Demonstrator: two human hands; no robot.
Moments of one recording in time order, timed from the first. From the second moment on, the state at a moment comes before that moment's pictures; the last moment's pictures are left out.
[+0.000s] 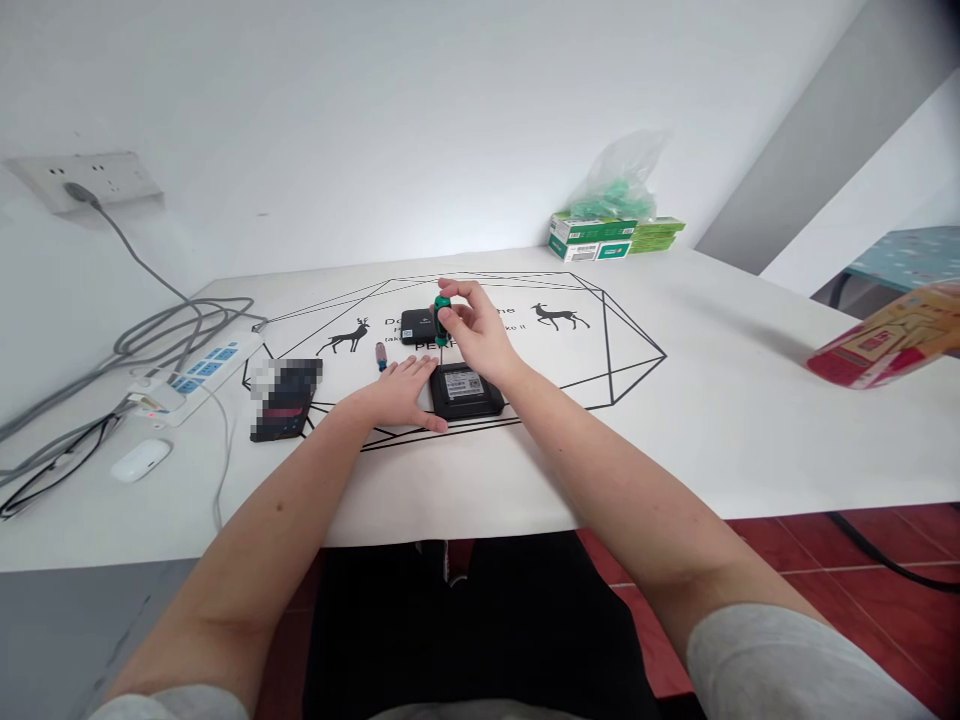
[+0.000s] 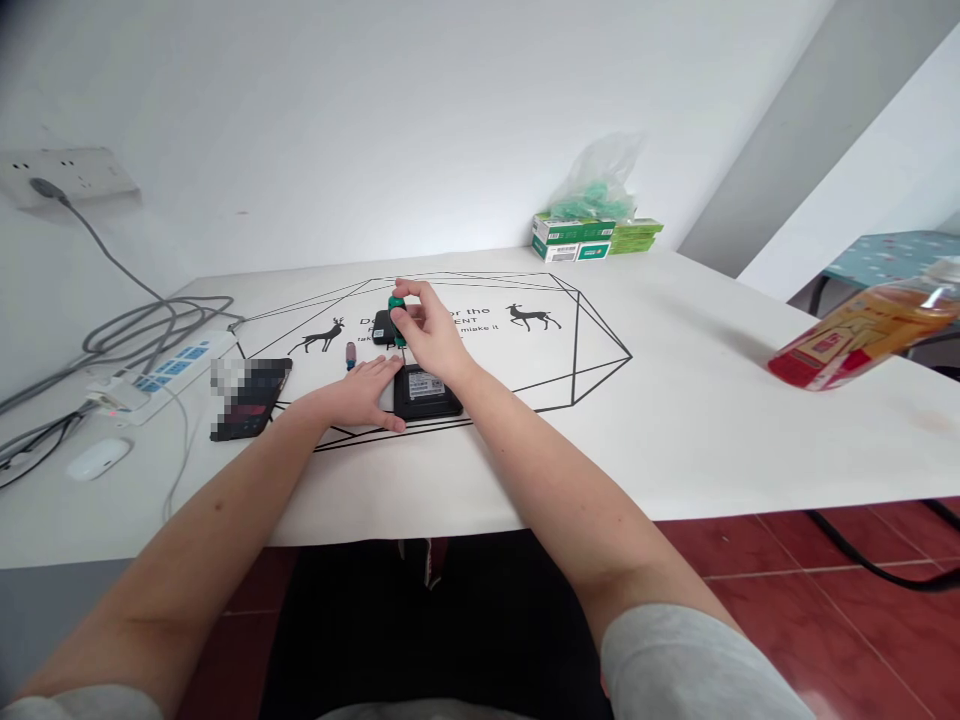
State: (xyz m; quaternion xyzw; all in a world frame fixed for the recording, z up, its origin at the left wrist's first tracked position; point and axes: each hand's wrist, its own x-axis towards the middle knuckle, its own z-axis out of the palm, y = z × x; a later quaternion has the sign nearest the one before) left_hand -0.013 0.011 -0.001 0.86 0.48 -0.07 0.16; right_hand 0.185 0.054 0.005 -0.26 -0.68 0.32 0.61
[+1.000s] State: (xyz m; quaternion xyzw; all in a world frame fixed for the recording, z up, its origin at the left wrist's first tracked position) left_hand -0.013 0.011 -0.002 0.86 0.48 -0.07 0.15; right_hand 0.189 0.060 -0.002 -0.30 -0.69 0.23 0.62
